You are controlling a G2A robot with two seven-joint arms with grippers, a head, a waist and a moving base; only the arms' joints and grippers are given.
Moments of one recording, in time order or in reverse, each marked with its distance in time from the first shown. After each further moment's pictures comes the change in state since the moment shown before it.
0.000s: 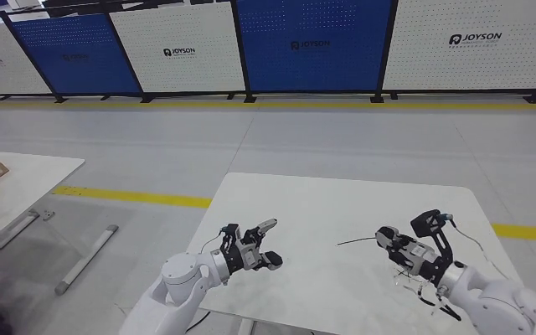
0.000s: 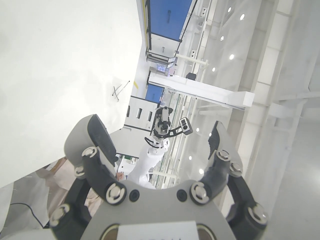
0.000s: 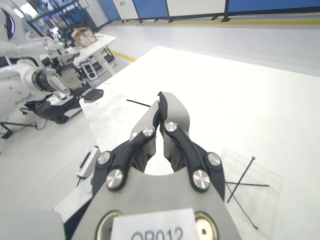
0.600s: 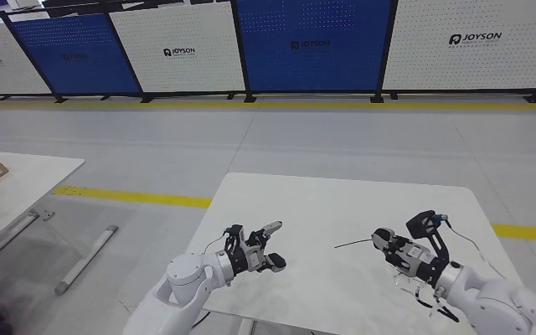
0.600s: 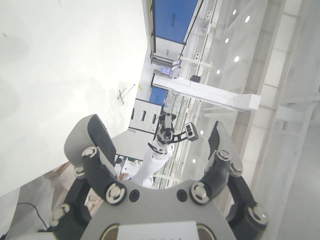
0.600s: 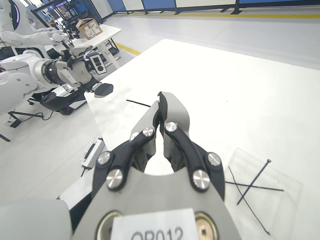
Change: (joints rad) left arm -0.002 0.001 0.039 -0.022 -0.009 0.000 -0.041; right arm 0.008 -0.002 -0.007 -0.036 -0.065 0.009 -0.020
